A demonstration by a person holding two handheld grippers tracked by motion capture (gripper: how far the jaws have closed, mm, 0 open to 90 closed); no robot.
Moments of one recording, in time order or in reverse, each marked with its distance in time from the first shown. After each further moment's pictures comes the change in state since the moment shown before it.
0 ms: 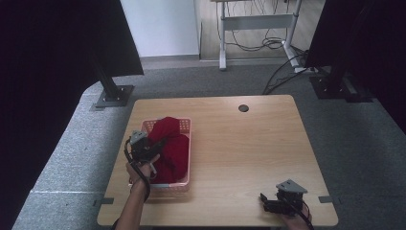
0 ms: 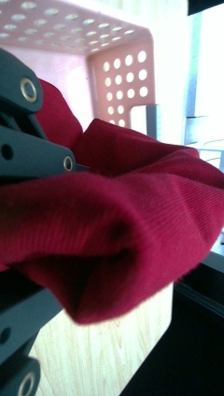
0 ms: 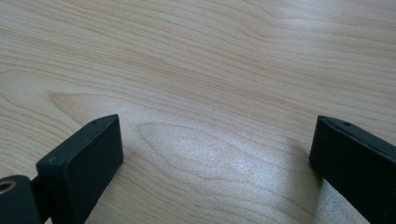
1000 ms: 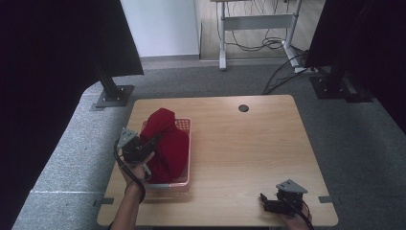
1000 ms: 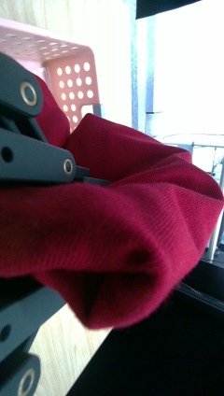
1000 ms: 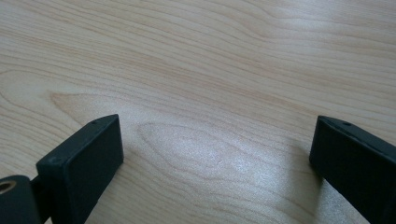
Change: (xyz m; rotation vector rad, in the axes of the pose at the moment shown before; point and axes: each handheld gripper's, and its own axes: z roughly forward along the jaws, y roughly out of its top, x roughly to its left) left arm -0.015 0.026 -0.043 -0.148 -0.038 0.032; right arm 0.000 0.000 0.000 0.000 0.000 0.000
